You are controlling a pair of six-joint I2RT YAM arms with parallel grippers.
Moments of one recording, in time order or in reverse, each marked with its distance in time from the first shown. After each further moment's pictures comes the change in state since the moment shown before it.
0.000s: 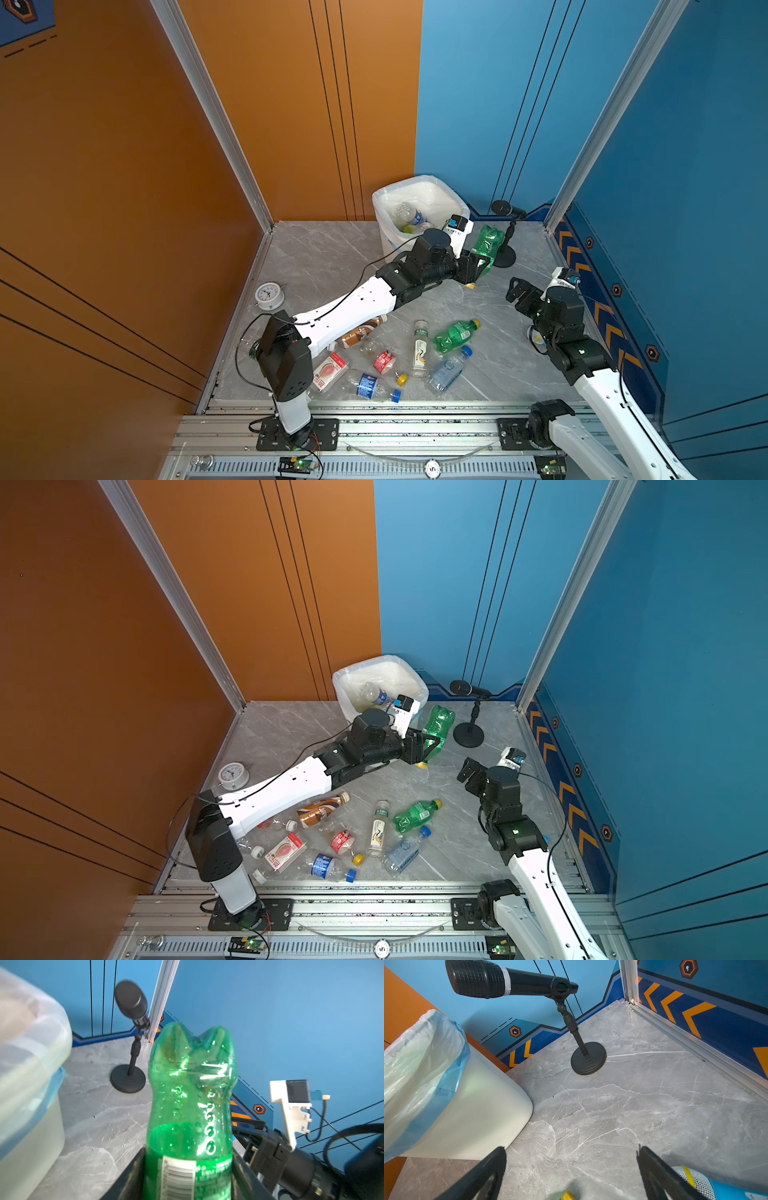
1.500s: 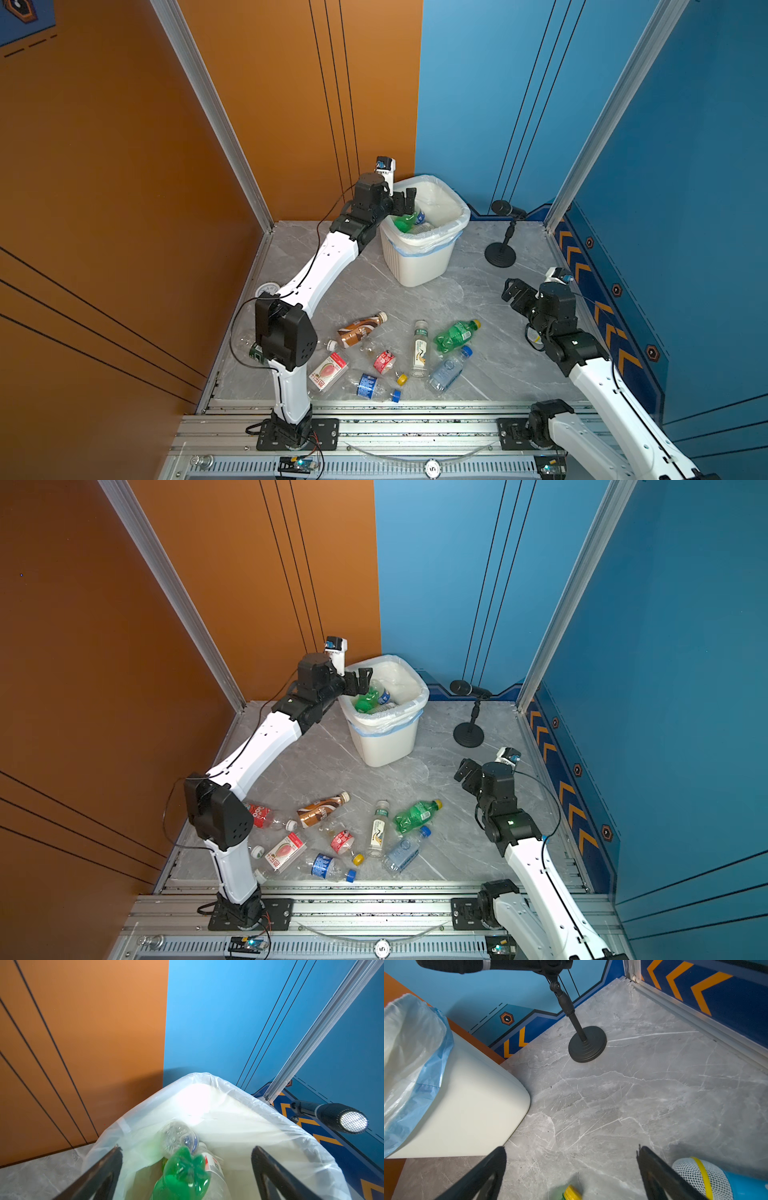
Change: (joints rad) left arm 0.444 0.107 0.244 -0.103 -0.186 0.204; right arm -0.003 0.092 0.005 -0.004 -0.039 0.060
